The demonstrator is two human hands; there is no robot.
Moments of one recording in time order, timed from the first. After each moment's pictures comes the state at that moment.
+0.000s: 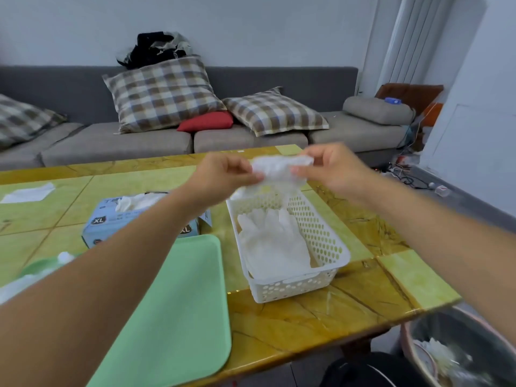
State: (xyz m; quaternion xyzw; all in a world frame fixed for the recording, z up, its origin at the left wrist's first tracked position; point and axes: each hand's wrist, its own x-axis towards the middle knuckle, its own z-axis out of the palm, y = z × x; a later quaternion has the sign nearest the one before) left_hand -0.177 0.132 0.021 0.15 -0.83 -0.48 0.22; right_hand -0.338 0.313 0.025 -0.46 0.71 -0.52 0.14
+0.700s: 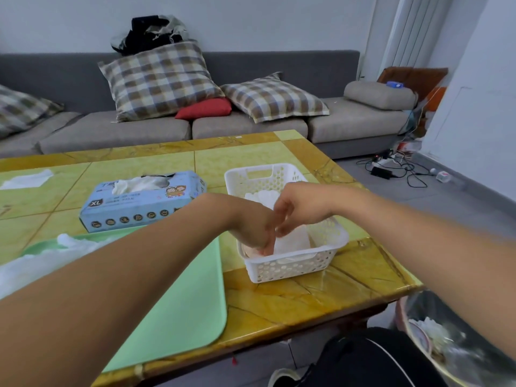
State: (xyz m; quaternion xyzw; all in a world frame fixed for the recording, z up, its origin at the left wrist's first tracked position) left_hand -0.185 0.200 -0.012 0.05 -0.96 -0.05 -0.26; right_hand -0.307 0.305 -0.019 -0.56 0.79 -0.05 0.24
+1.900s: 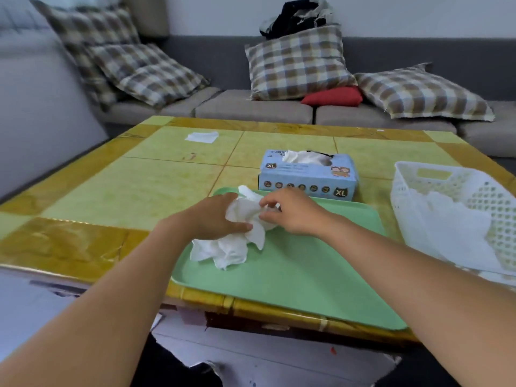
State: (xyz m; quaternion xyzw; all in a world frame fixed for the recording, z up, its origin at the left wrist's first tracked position) left_hand 0.112 0.000 -0.081 0.40 -0.89 -0.21 0.01; right_hand -0.074 0.087 -0.084 -0.66 0.72 -0.16 0.16
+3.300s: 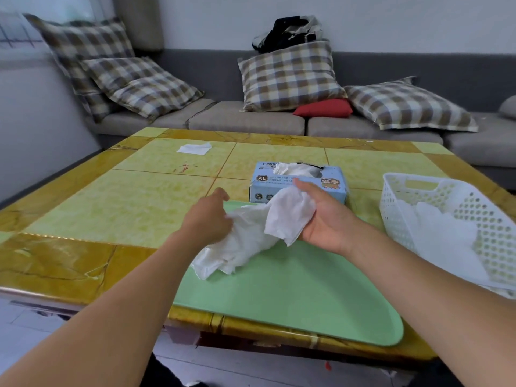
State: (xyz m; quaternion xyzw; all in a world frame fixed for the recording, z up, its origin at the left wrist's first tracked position) left_hand 0.087 -0.017 -0.097 0.48 -0.84 -0.19 0.16; right_hand -0.100 0.124 -0.064 -0.18 0.45 -0.62 0.62
